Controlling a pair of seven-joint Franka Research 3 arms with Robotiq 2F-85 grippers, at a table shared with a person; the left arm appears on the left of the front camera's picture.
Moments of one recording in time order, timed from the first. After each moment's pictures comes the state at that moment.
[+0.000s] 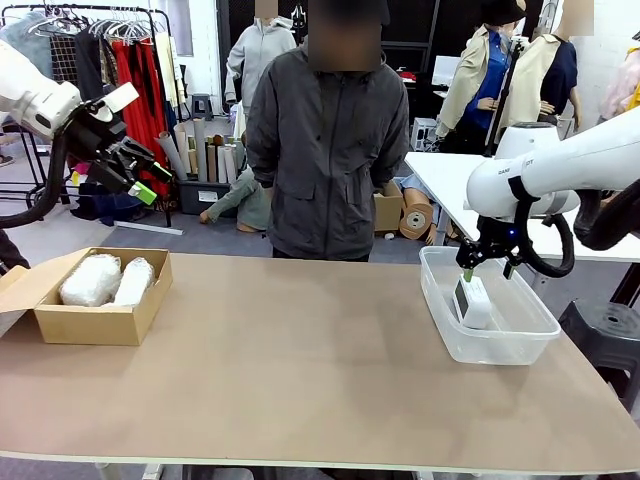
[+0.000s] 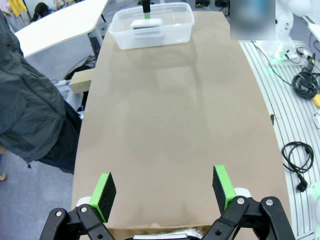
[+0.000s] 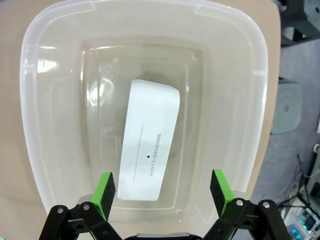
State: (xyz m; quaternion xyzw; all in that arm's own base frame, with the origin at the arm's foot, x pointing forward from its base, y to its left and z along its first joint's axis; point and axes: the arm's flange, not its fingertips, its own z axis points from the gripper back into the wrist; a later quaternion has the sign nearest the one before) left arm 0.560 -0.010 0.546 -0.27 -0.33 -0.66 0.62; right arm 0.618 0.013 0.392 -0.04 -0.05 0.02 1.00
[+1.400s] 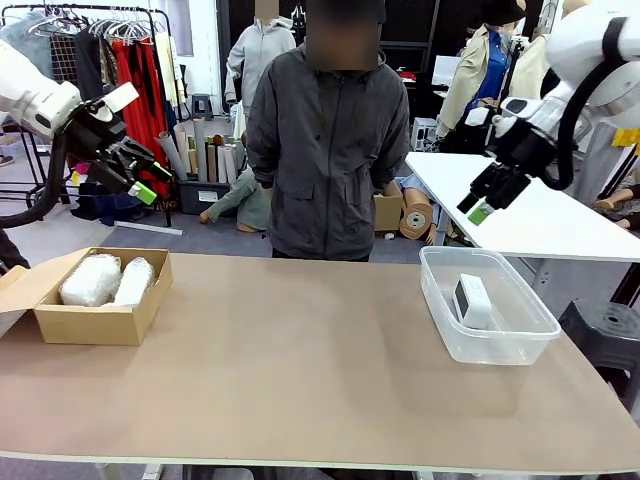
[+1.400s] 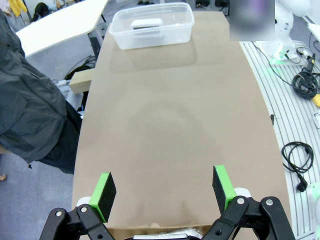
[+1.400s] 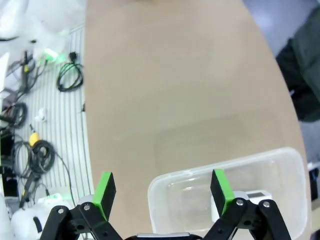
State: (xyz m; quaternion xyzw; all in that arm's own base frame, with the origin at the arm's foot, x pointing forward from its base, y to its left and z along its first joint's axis) left arm 0.560 -0.010 0.546 -0.27 -0.33 -0.66 0.62; right arm 0.540 0.034 0.556 0.26 -0.16 0.59 0.75
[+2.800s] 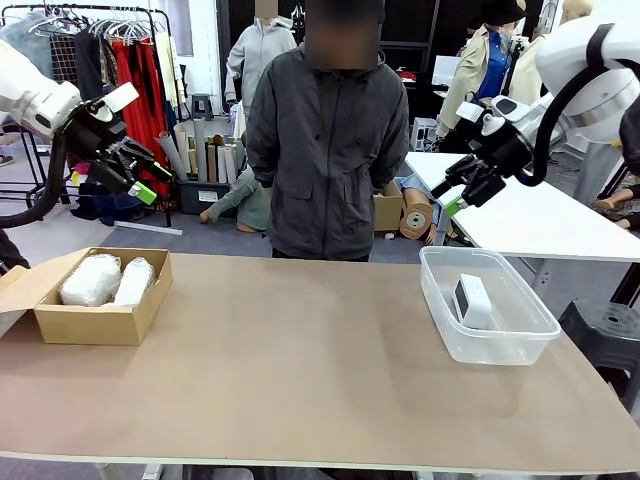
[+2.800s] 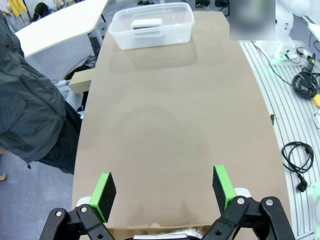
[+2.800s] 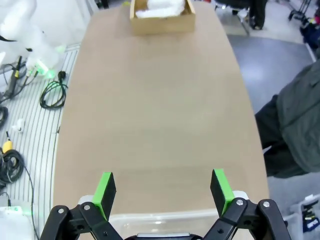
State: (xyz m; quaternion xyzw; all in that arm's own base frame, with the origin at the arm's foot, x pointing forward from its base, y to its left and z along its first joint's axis) left arm 0.560 -0.010 0.546 -0.27 -0.33 -0.66 0.62; right arm 0.586 0.053 0.537 0.29 -0.27 0.62 0.68
